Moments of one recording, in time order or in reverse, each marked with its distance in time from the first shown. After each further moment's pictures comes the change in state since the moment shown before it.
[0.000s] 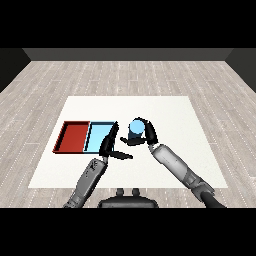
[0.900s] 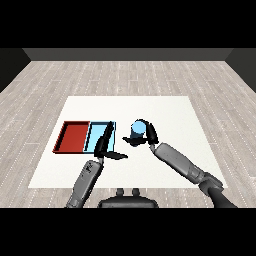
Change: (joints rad) left arm 0.056 -0.001 0.072 -0.053 -0.053 -0.050 -0.002; right arm -0.084 -0.113 0.184 0.129 -0.338 -0.114 -0.196
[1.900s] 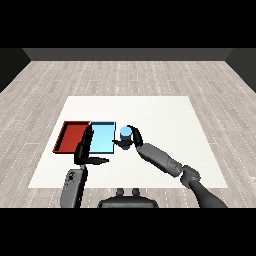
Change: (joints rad) left arm 0.189 0.011 0.247 -0.164 -0.032 -0.216 -0.071; right arm -0.146 0.239 0.189 0.469 -0.283 -0.041 -0.176
